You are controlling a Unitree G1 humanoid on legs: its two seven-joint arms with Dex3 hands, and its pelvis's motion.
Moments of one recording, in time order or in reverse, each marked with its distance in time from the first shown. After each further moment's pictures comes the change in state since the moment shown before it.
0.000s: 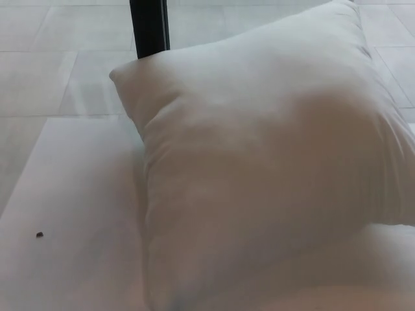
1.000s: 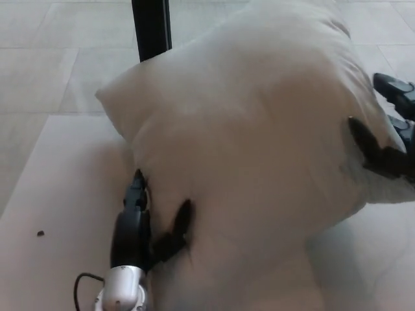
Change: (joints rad) left_arm -0.318 -0.335 -0.698 0.115 0.324 -0.190 0.330; right_arm -0.371 0.327 0.707 -0.361 -0.275 -0.028 -0.271
